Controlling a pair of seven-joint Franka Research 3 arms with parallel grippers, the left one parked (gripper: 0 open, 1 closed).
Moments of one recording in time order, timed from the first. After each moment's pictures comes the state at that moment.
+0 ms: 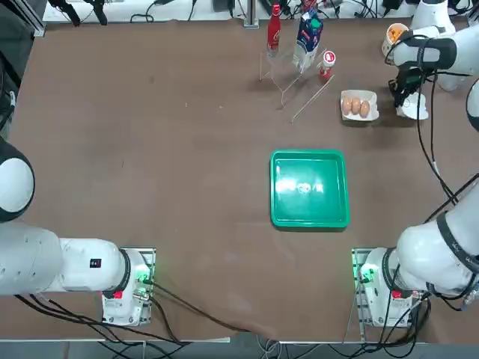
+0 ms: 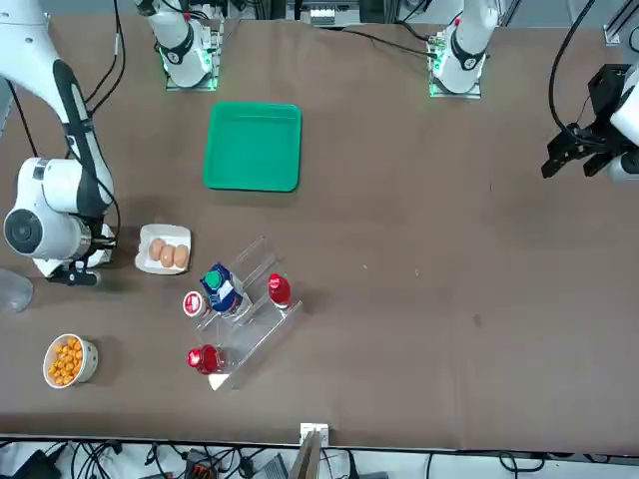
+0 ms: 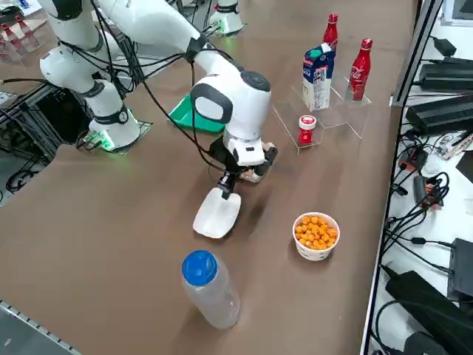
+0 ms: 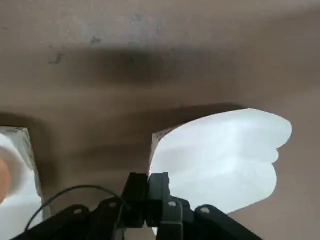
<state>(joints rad) -0.26 0.53 0.09 -1.84 -0.34 2.13 0.08</state>
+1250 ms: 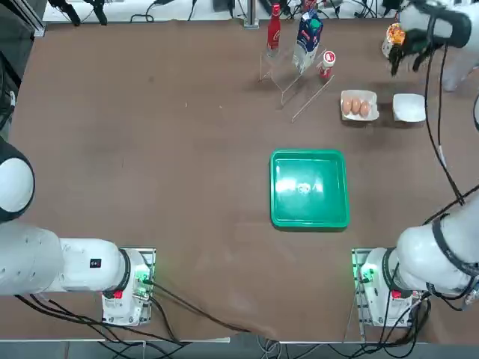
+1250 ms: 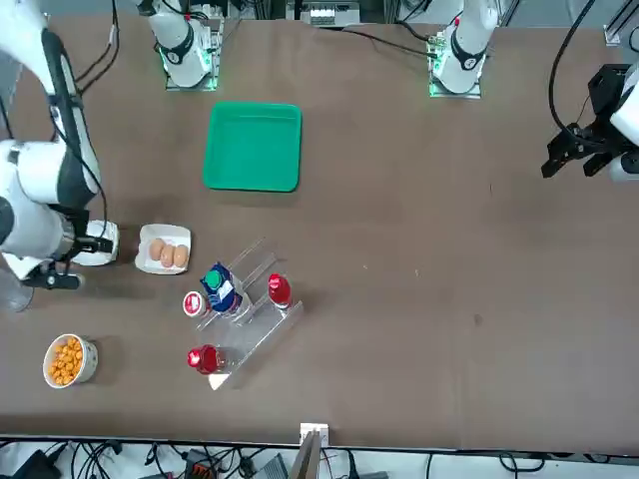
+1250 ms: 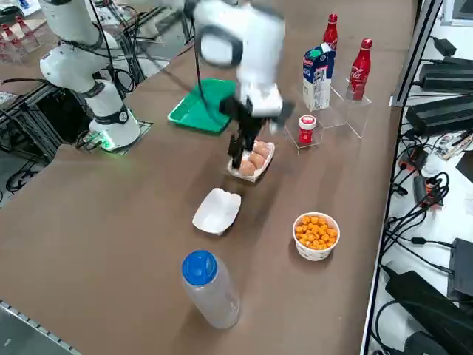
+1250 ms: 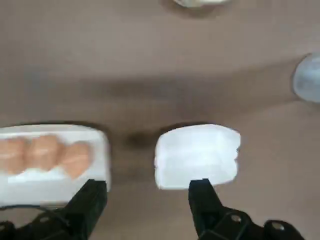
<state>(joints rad) -0.25 0.37 0.18 -1.68 -0.25 1.92 0.08</state>
